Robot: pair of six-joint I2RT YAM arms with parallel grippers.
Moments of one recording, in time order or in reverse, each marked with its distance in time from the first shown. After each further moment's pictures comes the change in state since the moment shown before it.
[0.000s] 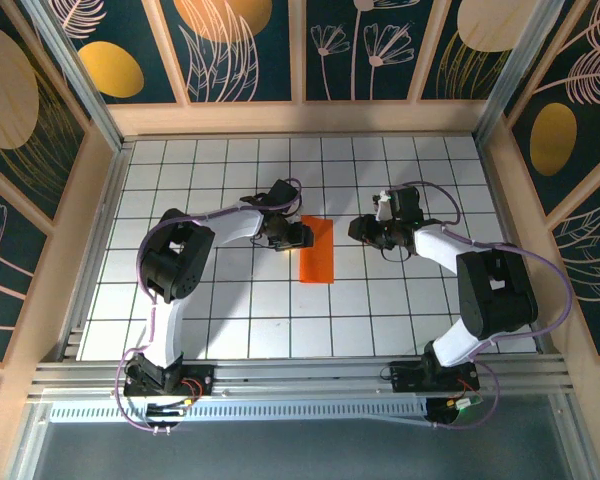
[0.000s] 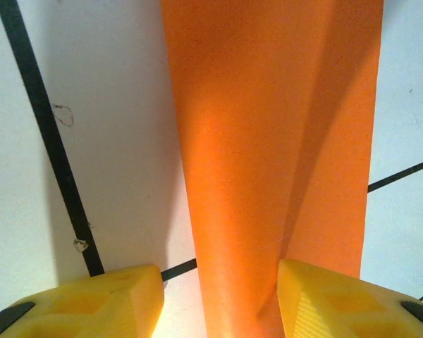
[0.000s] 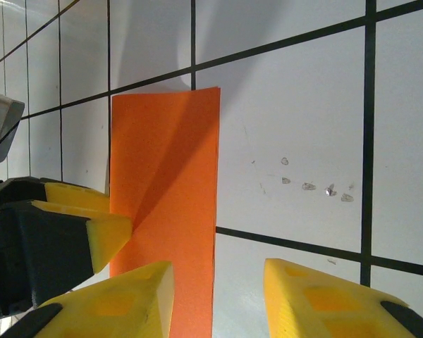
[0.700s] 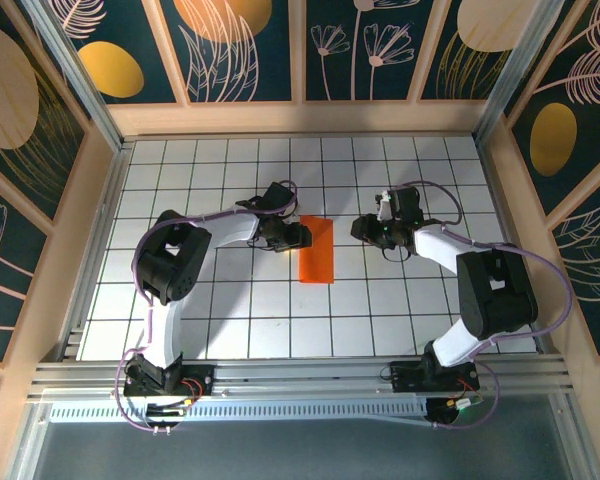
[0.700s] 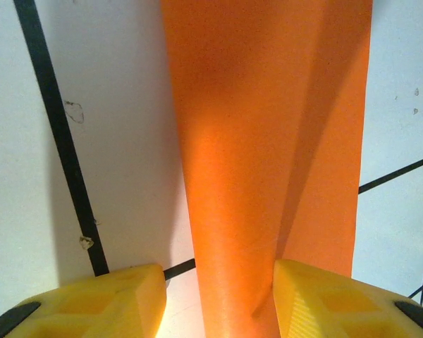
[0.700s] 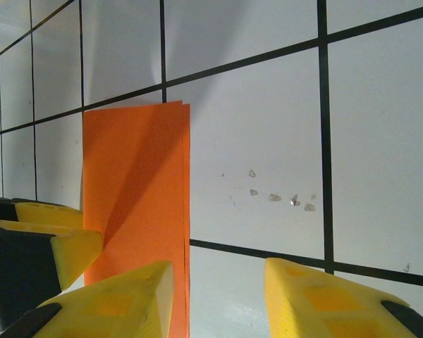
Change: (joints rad) left arm 0.011 -0.032 -0.070 0.091 0.025 -0.031; right arm 0.000 0.000 0.000 -0.003 0.076 0.000
